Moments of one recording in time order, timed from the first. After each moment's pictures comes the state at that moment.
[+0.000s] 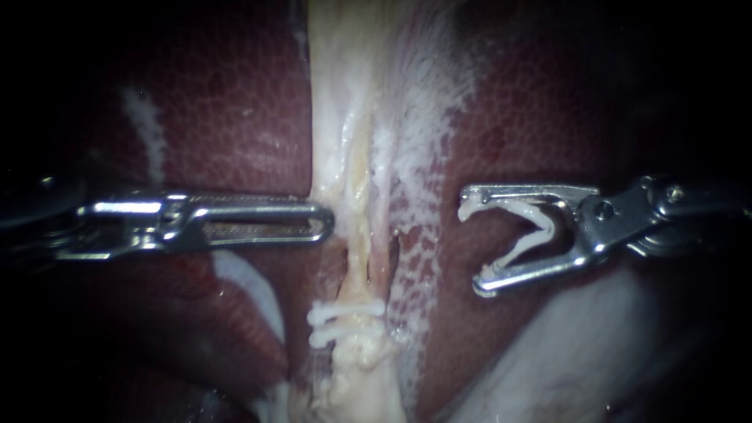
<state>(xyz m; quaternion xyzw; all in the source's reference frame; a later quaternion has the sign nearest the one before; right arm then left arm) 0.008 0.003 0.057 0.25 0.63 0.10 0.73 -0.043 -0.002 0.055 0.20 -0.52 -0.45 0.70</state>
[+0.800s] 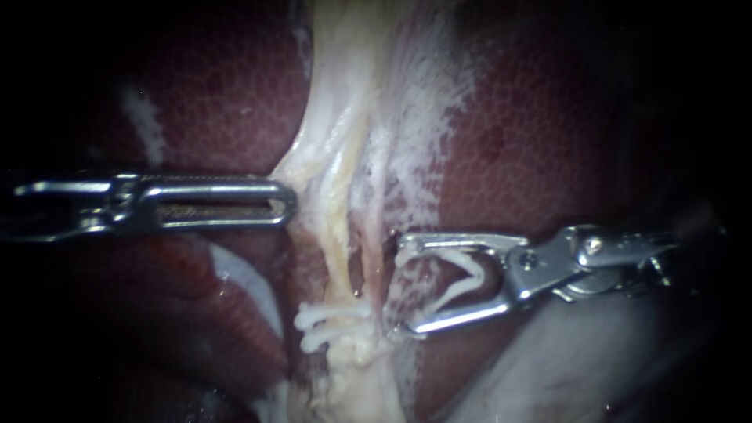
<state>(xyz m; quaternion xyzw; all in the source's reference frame) 0.017 -0.003 0.064 0.27 0.63 0.10 0.72 -0.040 -0.001 0.049 0.21 -0.53 -0.46 0.69</state>
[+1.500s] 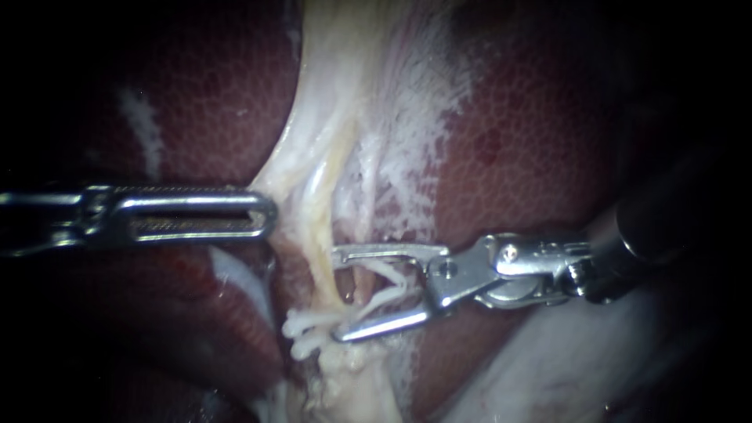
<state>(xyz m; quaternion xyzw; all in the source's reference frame) 0.022 -0.004 0.067 0.29 0.63 0.09 0.71 -0.039 -0.001 0.048 0.21 -0.53 -0.46 0.69</state>
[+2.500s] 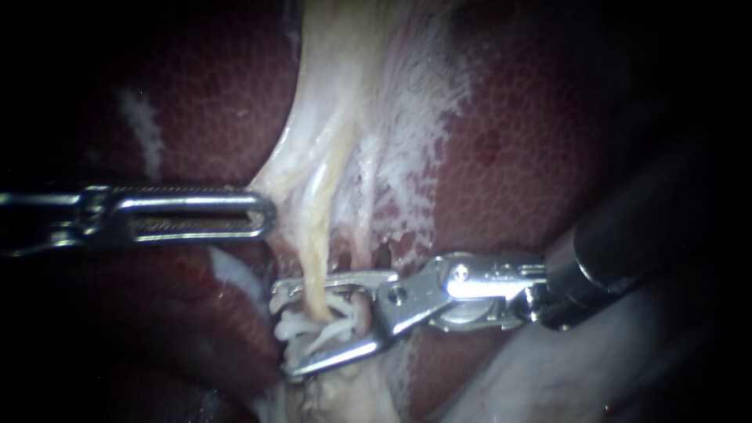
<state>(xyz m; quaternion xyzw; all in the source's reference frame) 0.026 -0.004 0.064 0.33 0.63 0.08 0.69 -0.039 -0.001 0.048 0.21 -0.53 -0.45 0.69</state>
